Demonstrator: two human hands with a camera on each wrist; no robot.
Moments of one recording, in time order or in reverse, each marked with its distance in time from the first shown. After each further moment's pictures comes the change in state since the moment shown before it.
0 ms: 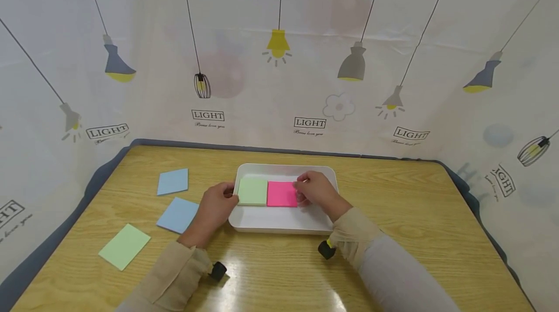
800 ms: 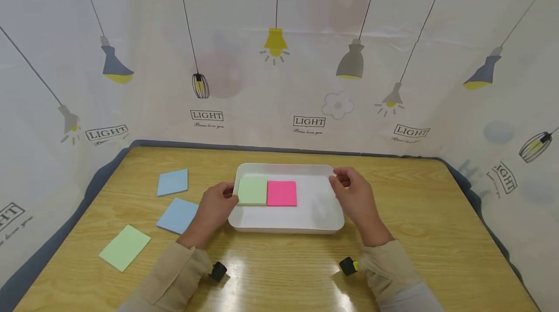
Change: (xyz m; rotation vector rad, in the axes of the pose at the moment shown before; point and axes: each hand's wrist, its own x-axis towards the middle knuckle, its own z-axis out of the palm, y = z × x) left_hand -0.003 0.001 -0.001 -0.009 0.002 0.014; right_hand -0.056 0.030 -0.053 -0.154 0.405 -0.329
